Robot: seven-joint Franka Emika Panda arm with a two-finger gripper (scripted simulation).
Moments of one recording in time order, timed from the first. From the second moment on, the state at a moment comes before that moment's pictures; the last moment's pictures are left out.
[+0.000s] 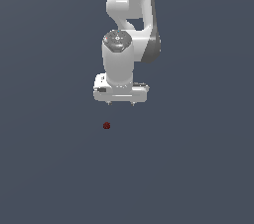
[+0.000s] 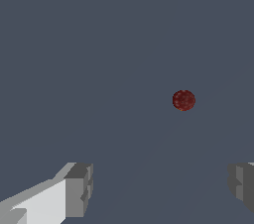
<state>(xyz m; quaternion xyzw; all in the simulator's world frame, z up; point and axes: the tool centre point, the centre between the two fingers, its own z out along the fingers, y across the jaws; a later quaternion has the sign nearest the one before) -0.017 -0.025 0.163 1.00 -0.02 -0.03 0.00</state>
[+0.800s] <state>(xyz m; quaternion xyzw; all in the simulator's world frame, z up) -0.015 -0.019 0.179 1.00 0.01 -0.02 0.01</state>
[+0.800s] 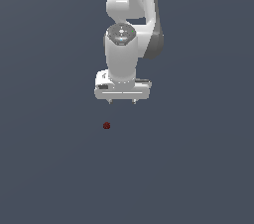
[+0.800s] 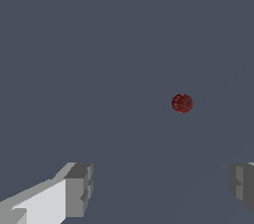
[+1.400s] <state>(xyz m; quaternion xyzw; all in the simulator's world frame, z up) -0.008 -0.030 0.161 1.00 -0.07 -0.02 0.00</state>
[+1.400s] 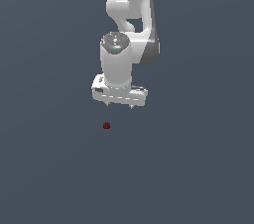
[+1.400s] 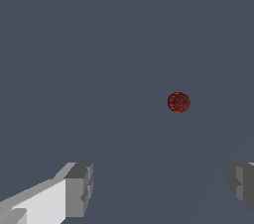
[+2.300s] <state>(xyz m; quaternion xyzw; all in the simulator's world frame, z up) 0.010 -0.078 0.095 0.93 -0.35 -0.01 0.00</state>
